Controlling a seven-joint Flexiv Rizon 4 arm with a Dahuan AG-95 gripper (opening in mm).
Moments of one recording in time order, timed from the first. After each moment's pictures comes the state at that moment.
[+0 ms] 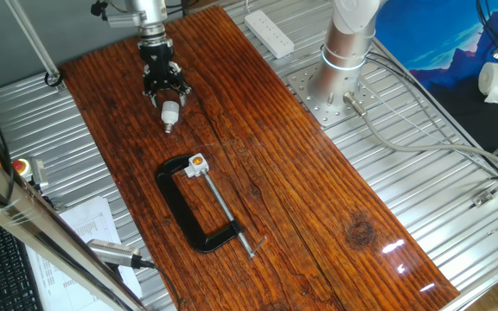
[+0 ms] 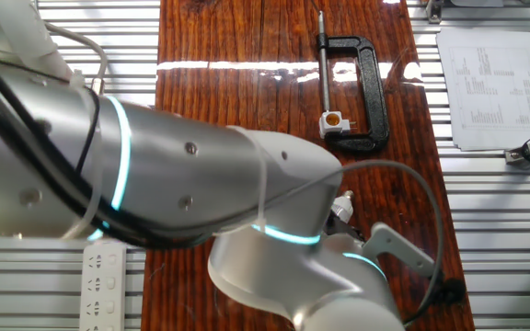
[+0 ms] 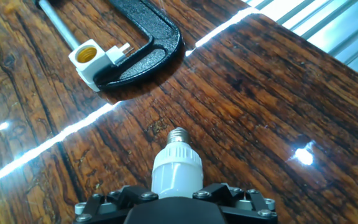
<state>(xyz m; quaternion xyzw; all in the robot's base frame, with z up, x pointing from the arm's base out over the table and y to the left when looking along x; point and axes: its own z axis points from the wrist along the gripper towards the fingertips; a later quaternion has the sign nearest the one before) 0.490 -0.159 0.036 -0.43 0.86 0.22 0.17</state>
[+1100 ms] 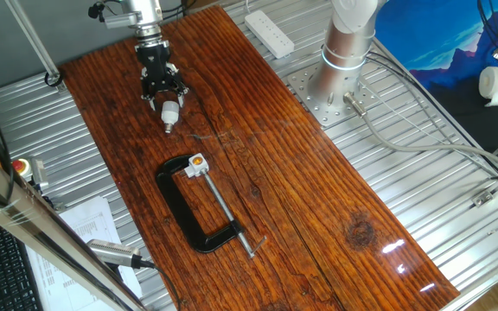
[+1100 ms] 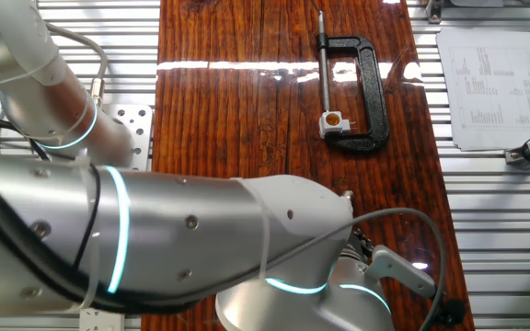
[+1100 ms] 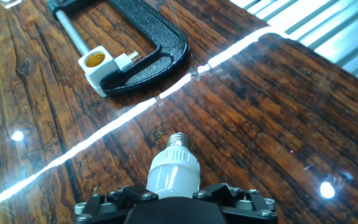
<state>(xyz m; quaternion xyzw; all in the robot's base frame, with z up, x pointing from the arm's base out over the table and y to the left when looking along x) 0.496 -0.157 0.030 -0.44 0.84 0.25 0.20</state>
